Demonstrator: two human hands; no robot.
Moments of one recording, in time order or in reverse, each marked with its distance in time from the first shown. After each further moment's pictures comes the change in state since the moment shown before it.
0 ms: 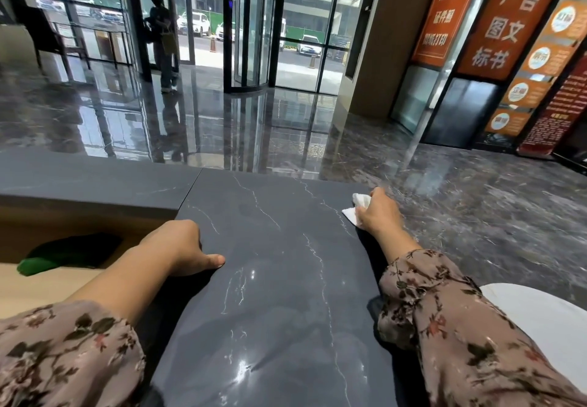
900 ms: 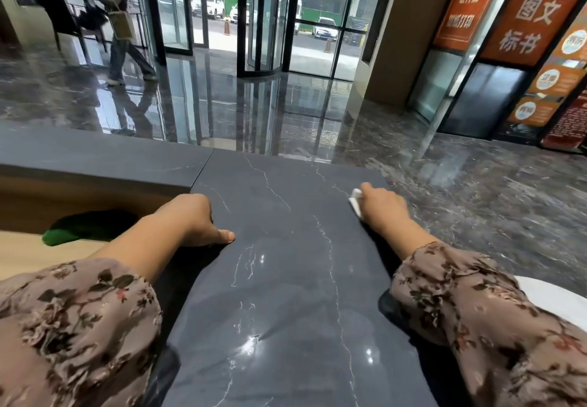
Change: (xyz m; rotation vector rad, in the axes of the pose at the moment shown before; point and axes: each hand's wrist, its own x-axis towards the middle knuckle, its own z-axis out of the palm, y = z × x) left_hand -0.002 0.003 -0.006 -0.007 -0.037 -0.019; right_hand -0.038 -0.005 -0.007 -0.378 -0.045 -0.431
